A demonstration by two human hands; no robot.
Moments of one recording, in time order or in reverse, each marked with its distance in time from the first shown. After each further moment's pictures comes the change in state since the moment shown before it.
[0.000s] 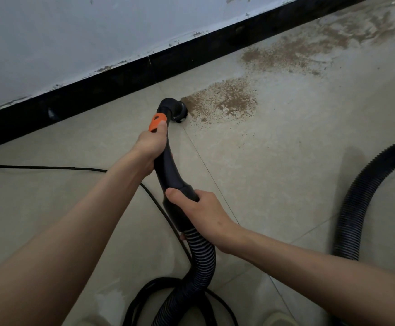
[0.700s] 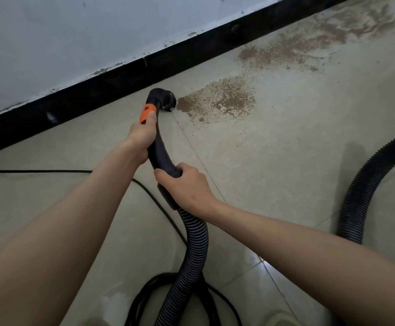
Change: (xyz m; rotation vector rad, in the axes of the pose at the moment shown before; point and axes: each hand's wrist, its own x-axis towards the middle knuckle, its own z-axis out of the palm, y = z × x) left_hand 0.032 0.009 -0.003 -0.079 0.044 0.033; right_hand 0.047 -0.016 0.010 -0.334 0.176 -0.174
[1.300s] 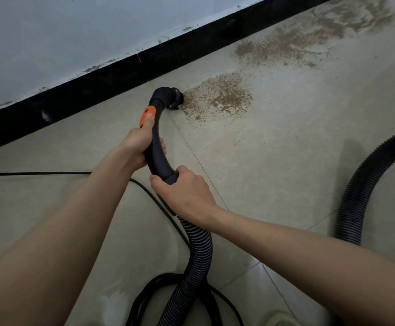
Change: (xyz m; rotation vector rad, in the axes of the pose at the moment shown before) left_hand 0.008 -0.013 0.002 -0.130 -0.162 -0.087; right_hand -0.004 0.002 -0.001 -0.173 0.017 0.006
